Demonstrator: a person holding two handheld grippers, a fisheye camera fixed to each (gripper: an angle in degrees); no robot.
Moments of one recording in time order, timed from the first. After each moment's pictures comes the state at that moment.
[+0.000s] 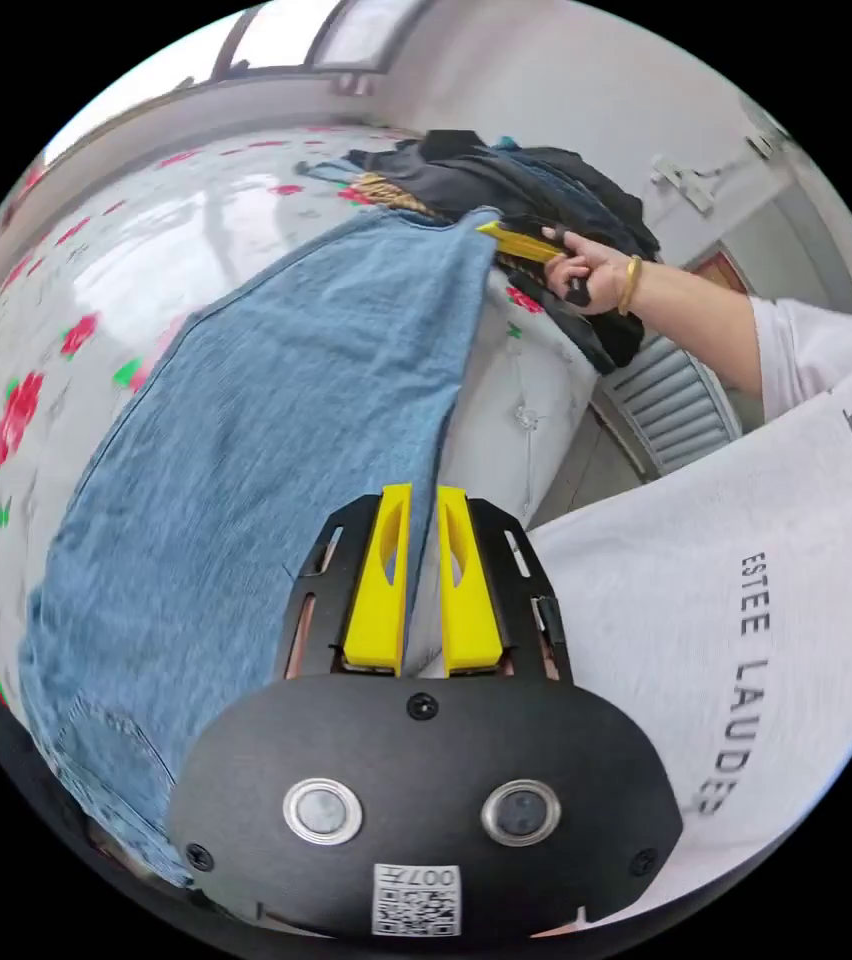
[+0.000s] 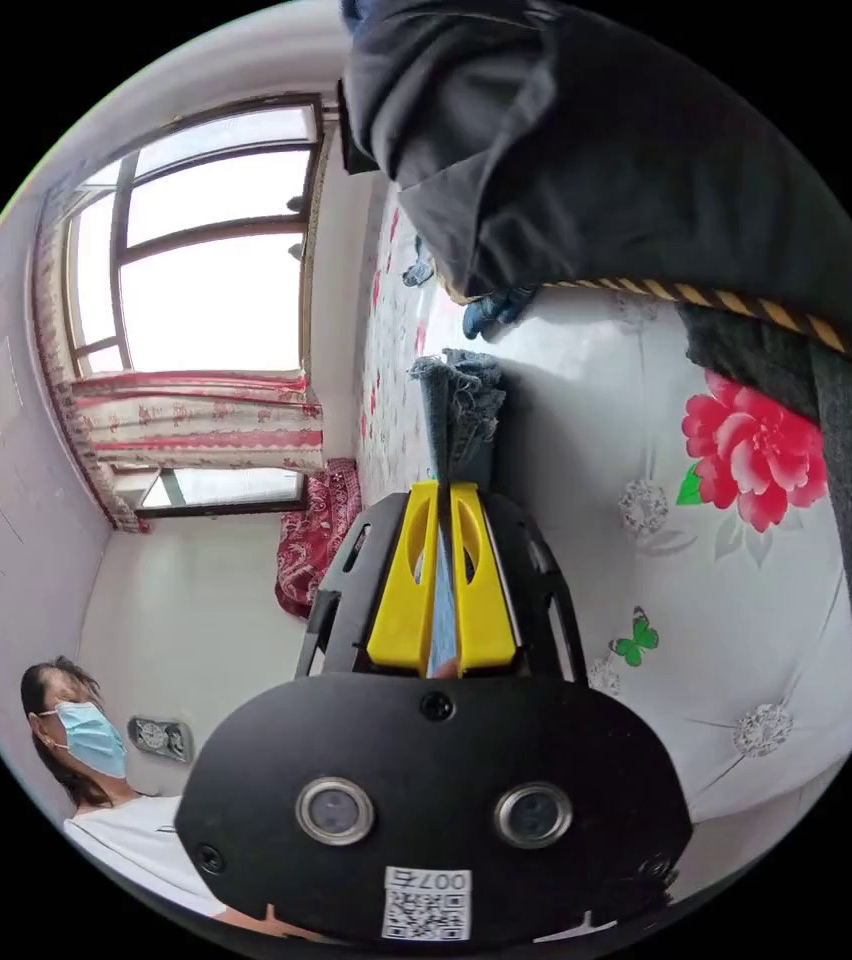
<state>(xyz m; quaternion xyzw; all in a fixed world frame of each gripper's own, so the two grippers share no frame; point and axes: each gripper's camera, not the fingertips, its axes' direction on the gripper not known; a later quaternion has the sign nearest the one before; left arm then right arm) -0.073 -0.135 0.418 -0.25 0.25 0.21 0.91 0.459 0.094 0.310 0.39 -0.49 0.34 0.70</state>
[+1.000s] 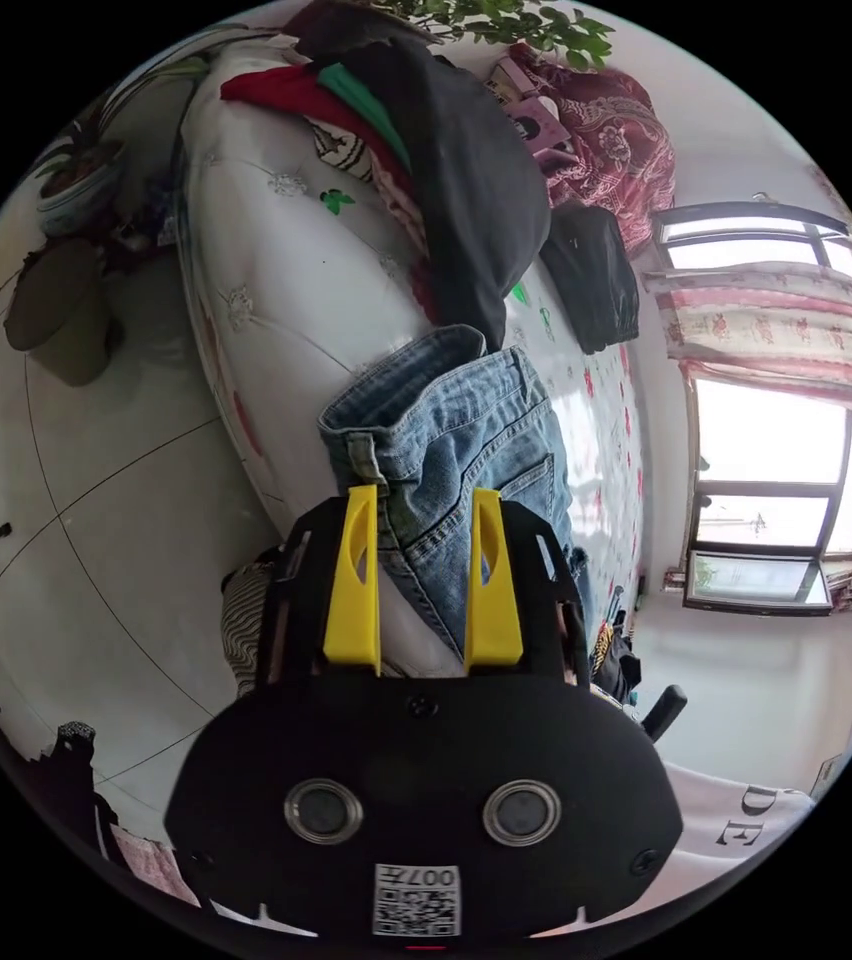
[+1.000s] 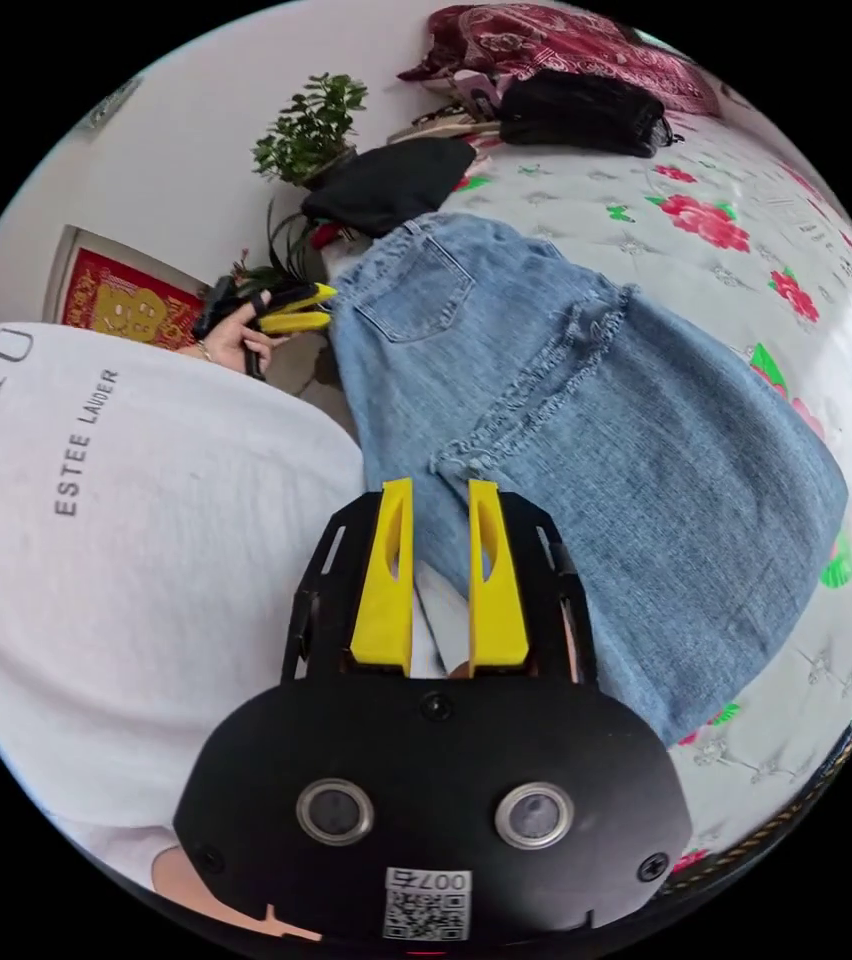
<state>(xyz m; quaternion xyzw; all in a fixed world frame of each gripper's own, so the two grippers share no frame) -0.358 0.081 0.292 -0.05 0.10 -0.51 0.85 -0.132 -0.067 0.237 0.08 -0.29 -0.34 0.89</state>
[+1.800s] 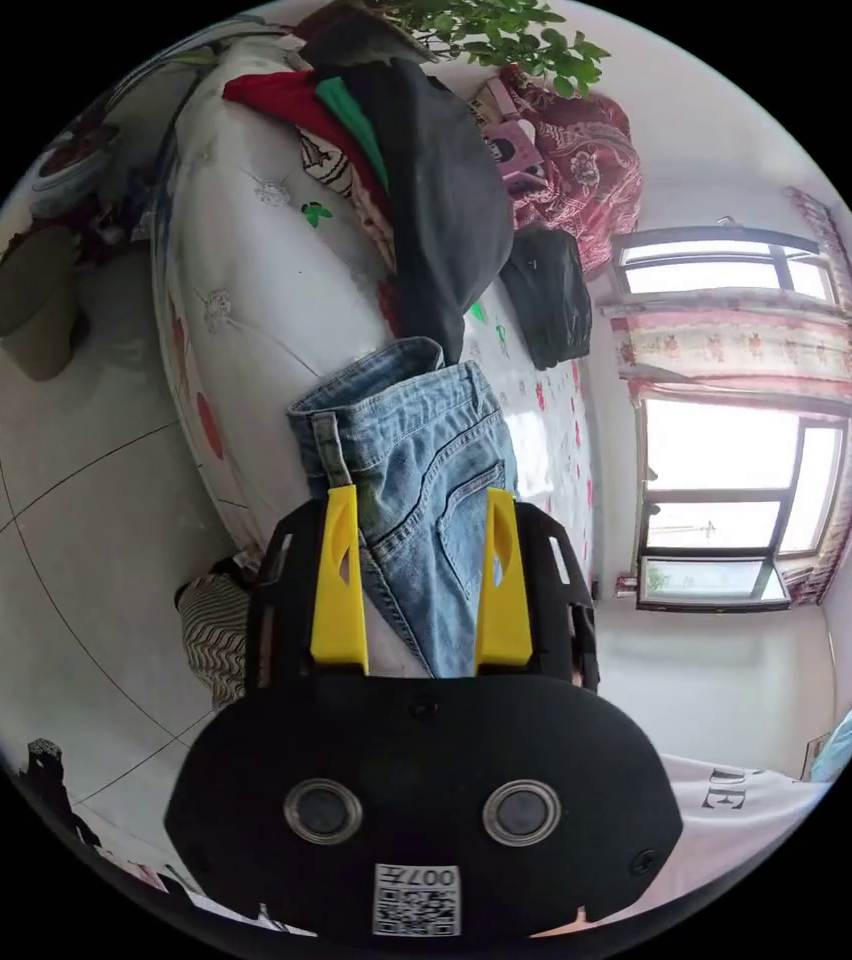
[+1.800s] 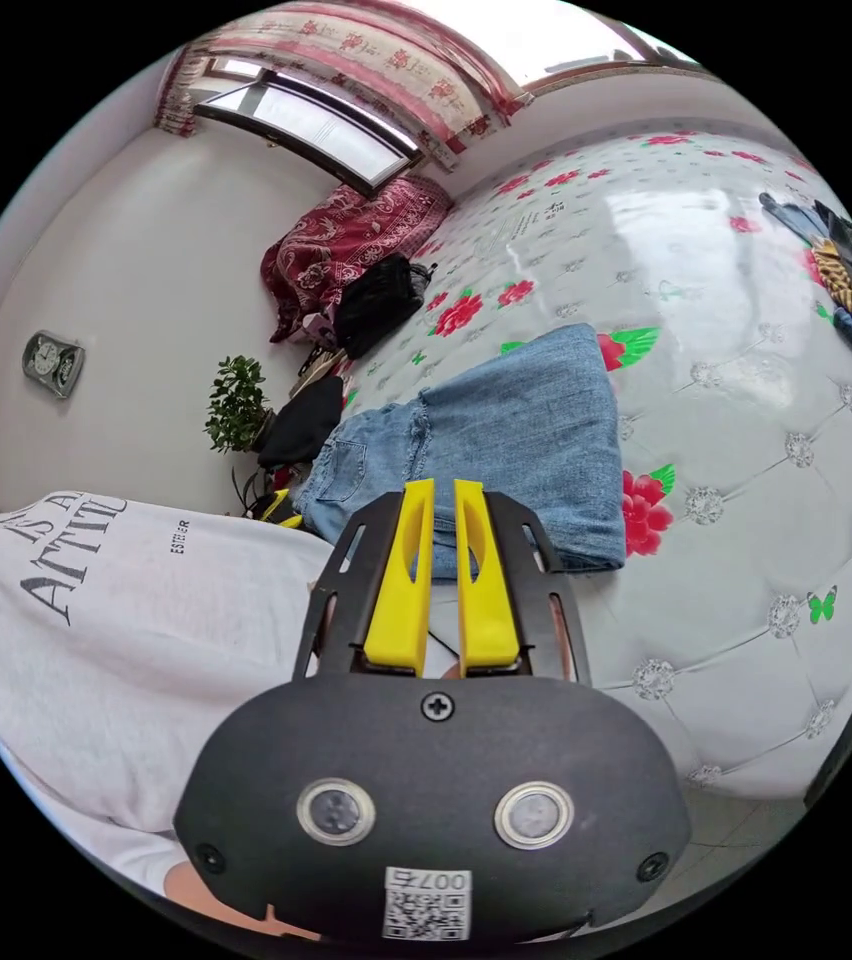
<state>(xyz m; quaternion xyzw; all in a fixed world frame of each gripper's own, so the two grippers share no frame) -0.381 0.124 0.268 0.03 0.16 -0.51 0.84 0.102 0.065 0.238 0.29 -0.36 -0.03 0.89</state>
